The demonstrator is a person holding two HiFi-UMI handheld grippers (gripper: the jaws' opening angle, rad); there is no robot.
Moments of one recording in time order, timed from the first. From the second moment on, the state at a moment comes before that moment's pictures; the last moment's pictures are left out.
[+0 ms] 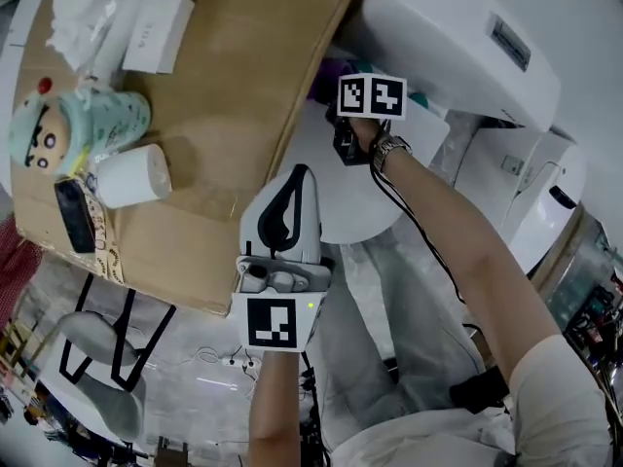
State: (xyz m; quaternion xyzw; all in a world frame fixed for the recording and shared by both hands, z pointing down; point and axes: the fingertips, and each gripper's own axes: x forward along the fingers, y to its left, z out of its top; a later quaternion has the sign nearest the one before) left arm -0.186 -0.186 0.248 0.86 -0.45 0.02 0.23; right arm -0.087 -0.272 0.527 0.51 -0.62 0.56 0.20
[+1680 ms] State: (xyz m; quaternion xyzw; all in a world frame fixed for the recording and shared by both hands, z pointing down) left arm -0.078 -0.074 0.225 0.82 -0.52 0.03 0.22; right arm 0.104 -0.028 0.546 0.46 -0.57 0.59 0.34
